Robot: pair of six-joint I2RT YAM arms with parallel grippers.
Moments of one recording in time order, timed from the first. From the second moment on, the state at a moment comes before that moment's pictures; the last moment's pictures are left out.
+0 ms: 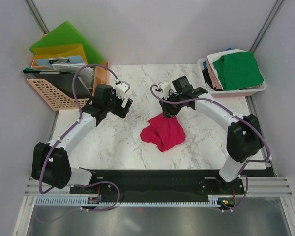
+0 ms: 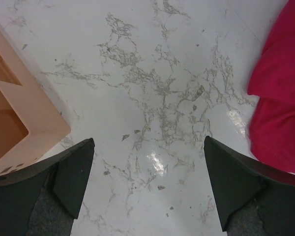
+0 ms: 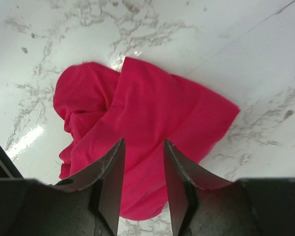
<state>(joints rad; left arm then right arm) -0.32 1.36 0.98 -0.25 0.14 0.30 0.49 1.69 1.38 -0.60 -0.39 -0.26</state>
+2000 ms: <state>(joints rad) -0.32 1.41 0.97 -0.25 0.13 0.31 0.51 1.16 1.67 -0.53 -0.13 -0.34</state>
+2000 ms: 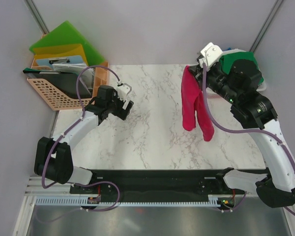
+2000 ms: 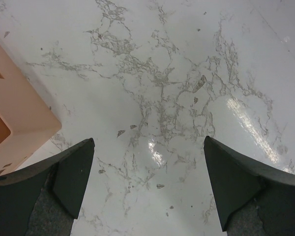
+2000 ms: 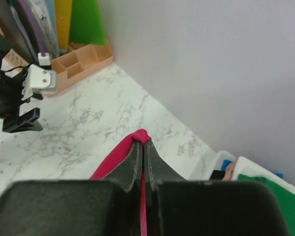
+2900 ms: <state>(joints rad) -0.32 1.38 0.97 -0.26 0.11 0.32 0.75 1.43 1.54 -0.19 0.69 -0.53</state>
